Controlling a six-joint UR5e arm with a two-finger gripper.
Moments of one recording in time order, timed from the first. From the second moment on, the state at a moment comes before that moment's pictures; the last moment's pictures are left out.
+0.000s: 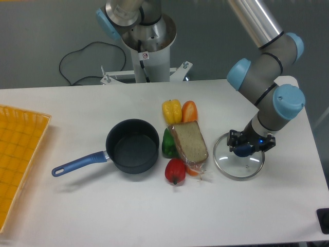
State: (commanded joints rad) arm 2.82 -2.14 -1.53 -1.16 1.43 0.88
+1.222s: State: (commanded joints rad) arm 2.82 -2.15 -1.53 -1.13 1.43 0.88
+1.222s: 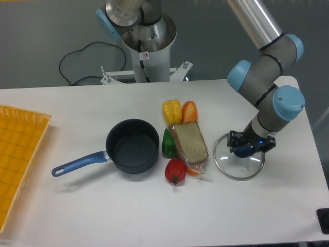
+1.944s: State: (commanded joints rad) arm 2.81 -2.11 -1.53 -1.13 1.43 0.88
